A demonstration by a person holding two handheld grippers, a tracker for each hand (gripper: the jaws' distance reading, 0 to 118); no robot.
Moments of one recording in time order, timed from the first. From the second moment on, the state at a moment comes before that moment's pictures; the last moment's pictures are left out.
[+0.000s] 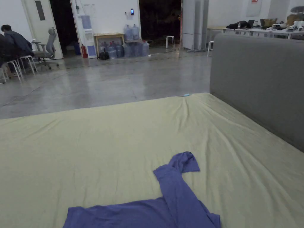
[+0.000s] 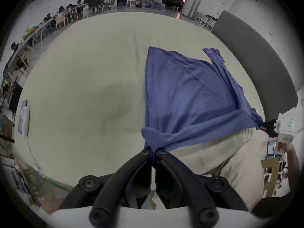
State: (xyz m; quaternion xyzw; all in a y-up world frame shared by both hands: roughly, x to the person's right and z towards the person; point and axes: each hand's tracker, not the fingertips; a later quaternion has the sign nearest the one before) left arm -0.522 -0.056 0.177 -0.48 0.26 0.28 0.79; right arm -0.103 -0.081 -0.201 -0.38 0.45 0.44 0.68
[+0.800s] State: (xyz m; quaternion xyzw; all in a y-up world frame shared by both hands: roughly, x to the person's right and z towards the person) left arm -0.503 -0.125 0.194 -0.52 0.29 0.32 0.73; right arm -0.107 -0.121 -0.238 -0.51 0.41 0.35 0.67
